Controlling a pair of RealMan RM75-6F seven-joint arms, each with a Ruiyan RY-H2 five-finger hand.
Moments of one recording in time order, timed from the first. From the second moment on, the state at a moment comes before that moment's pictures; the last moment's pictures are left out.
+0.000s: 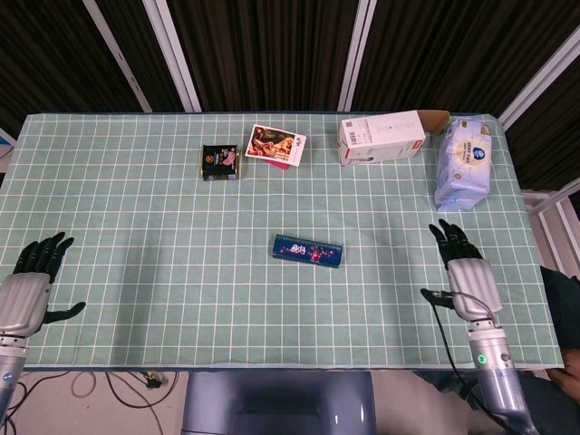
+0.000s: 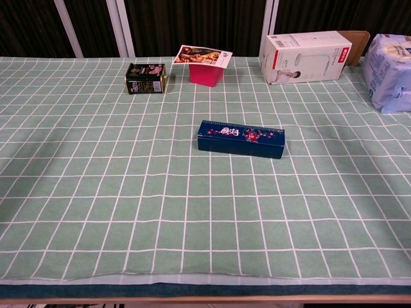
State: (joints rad) left arm -0.19 -1.13 -0.05 -1.64 1.43 1.36 0.04; right arm 0.29 -1.30 0.23 -1.77 -1.32 1.31 -0.31
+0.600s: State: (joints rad) left arm -0.20 -1.12 -0.06 -1.66 1.39 1.32 0.02; right arm 0.58 -1.67 0.33 -1.65 -0.94 1.17 -0.56
